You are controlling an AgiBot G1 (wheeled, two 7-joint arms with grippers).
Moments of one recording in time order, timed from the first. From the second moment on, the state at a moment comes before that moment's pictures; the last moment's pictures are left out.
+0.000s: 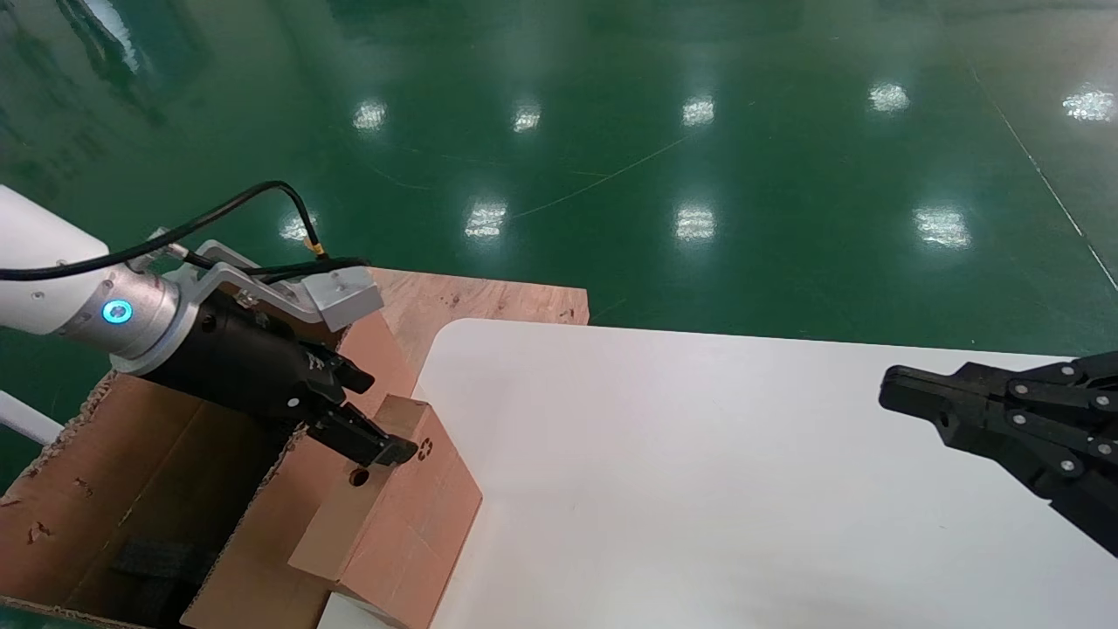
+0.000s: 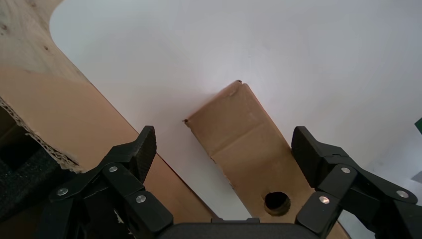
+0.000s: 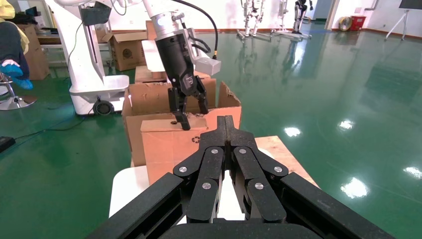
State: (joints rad) left arm -1.79 0.50 1.03 -1.35 1.56 1.56 -1.14; right arm 1.09 -0.57 -0.36 1.24 -0.66 -1.45 0.13
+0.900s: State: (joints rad) left arm -1.84 0.51 1.20 -1.36 1.53 1.52 -1.14; right arm 1.09 -0.57 -0.36 1.24 -0.66 -1.45 0.13
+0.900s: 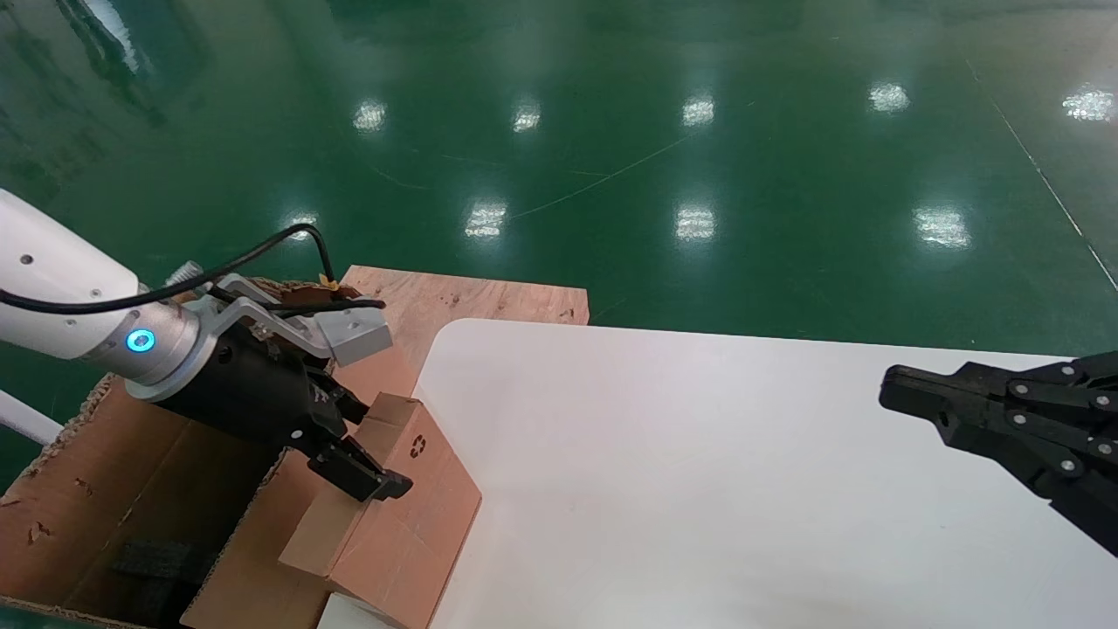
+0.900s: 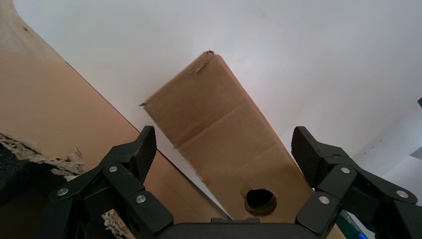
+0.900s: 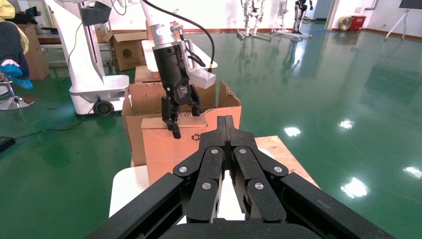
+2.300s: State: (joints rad) left arm -1.84 0.52 1.23 -1.36 1.54 1.50 -1.14; right arm 1.09 -0.57 -0.36 1.24 -0.66 -1.45 0.13
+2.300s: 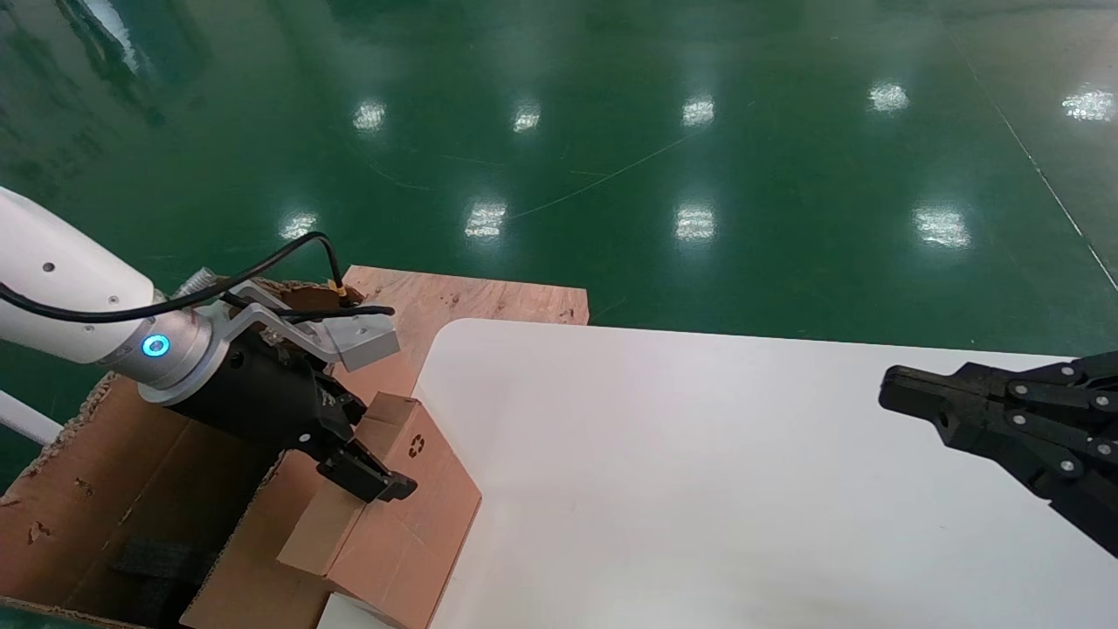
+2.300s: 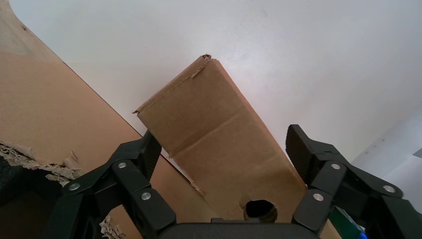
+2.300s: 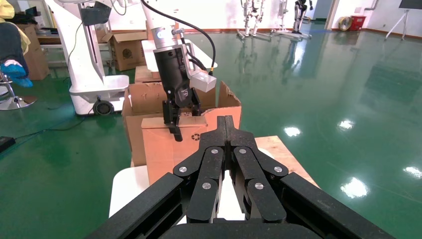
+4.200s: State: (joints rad) left arm -2.51 0.77 1.11 -0.31 1.73 1.41 -0.55; right arm 1.09 -0.57 -0.36 1.24 -0.66 -1.45 0.13
